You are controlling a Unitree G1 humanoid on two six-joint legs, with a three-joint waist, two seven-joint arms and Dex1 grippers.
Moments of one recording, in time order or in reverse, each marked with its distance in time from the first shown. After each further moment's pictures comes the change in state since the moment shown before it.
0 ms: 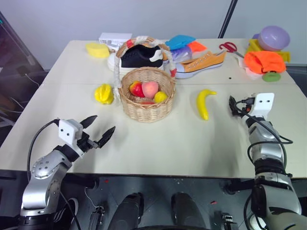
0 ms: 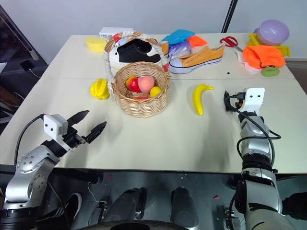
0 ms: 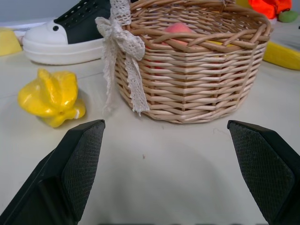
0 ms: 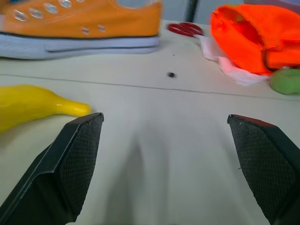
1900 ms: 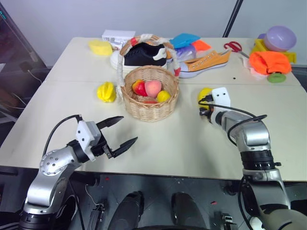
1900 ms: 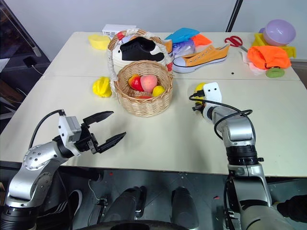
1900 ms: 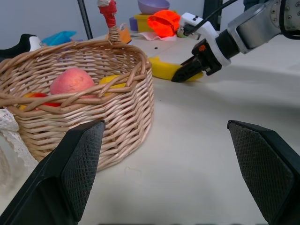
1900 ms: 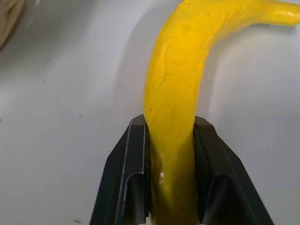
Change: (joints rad) left arm -0.035 0.063 -0.109 -0.138 -0.054 0.006 -0.158; right arm -0.078 0.058 0.250 -0.486 -0.037 0.963 -0.110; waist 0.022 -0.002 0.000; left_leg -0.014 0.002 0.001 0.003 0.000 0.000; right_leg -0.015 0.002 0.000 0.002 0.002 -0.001
